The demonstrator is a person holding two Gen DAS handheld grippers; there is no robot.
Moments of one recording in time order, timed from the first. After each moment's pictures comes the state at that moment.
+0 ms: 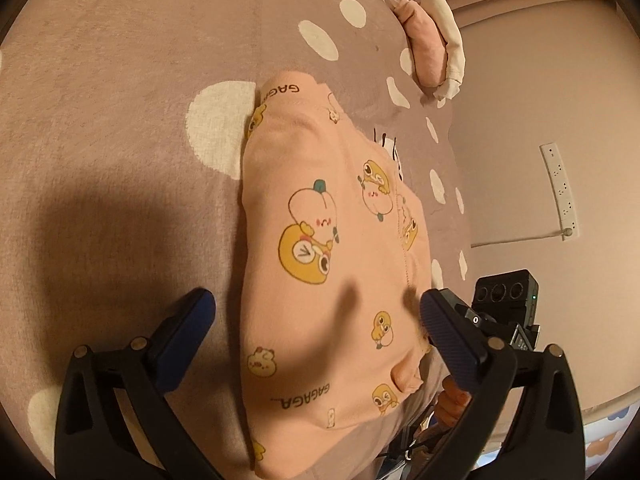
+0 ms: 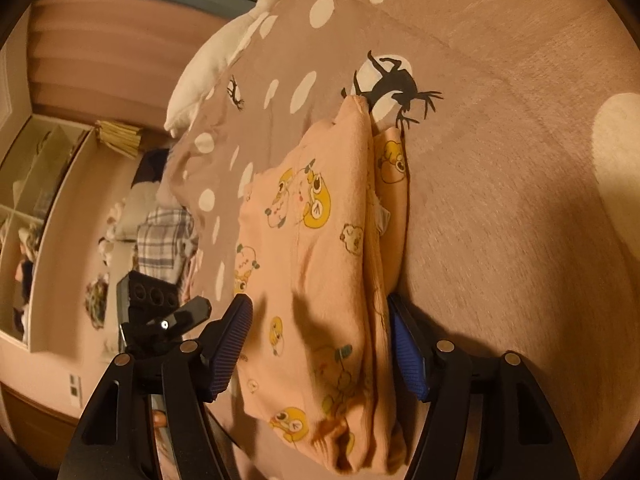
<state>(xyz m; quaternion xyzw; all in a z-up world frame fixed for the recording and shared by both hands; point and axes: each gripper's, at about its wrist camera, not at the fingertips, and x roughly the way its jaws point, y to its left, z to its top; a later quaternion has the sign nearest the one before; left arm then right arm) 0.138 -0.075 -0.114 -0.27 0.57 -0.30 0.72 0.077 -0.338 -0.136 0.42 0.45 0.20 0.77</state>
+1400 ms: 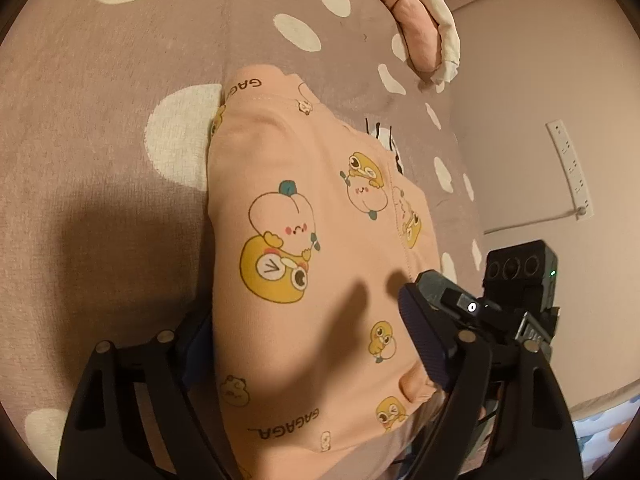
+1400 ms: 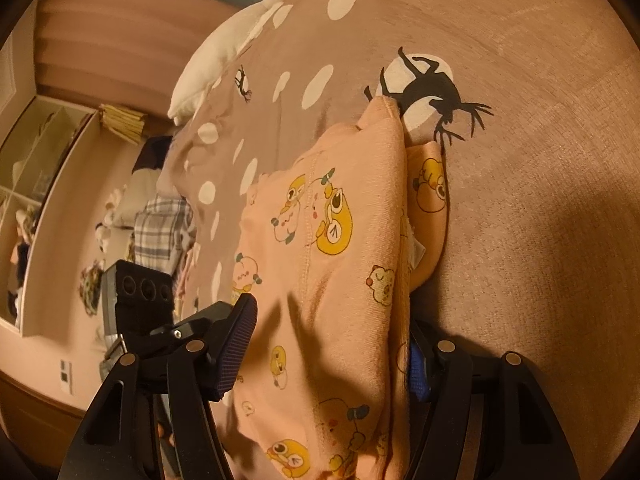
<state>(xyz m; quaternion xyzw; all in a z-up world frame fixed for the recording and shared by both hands) 0.142 -0.097 -0.115 -0.22 0.57 -0.30 0.74 0.102 -0.329 -0.136 0.38 0.46 0.21 0.78</state>
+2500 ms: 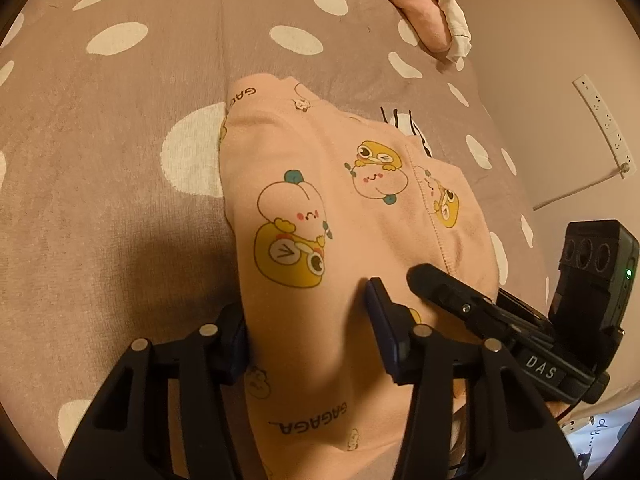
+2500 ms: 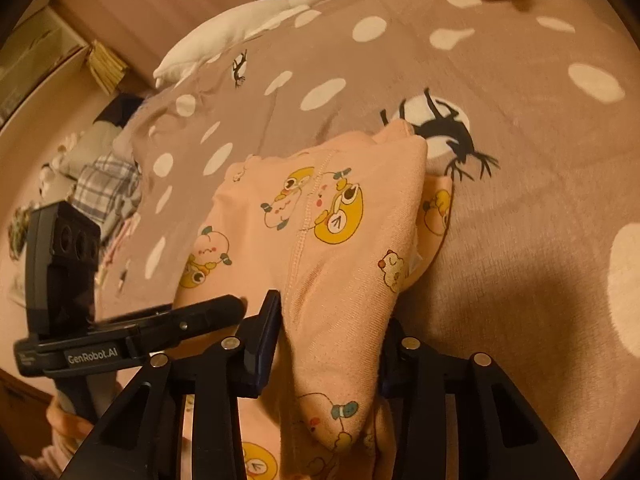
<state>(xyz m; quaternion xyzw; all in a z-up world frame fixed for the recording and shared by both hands) 0.133 -0.112 -0.108 -0.11 0.55 -0.26 0.79 0.093 -0.289 -0.113 0.21 0.44 0.13 0.86</state>
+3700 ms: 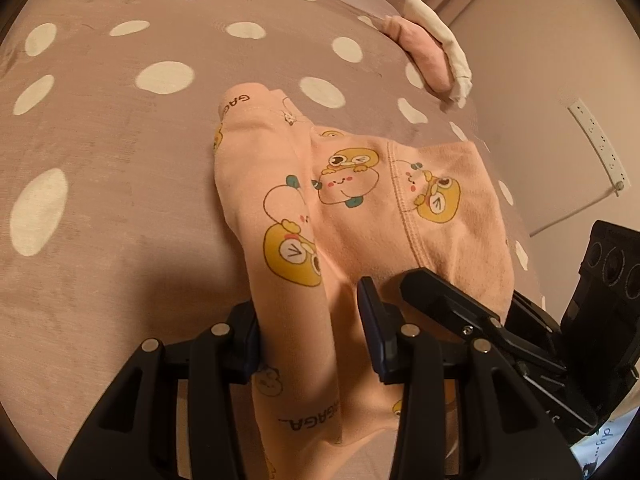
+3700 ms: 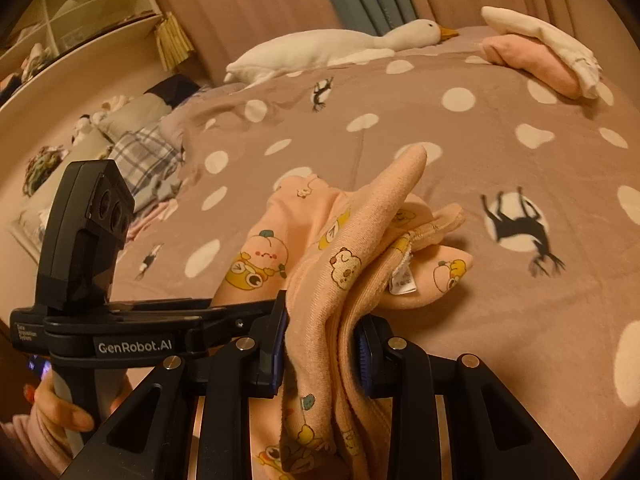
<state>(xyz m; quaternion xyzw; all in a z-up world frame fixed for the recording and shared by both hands) 0.126 -0.062 -0.080 -0.13 0.51 -0.24 0.82 0.095 -0.219 -0.069 0.12 0.37 0.19 0.90</state>
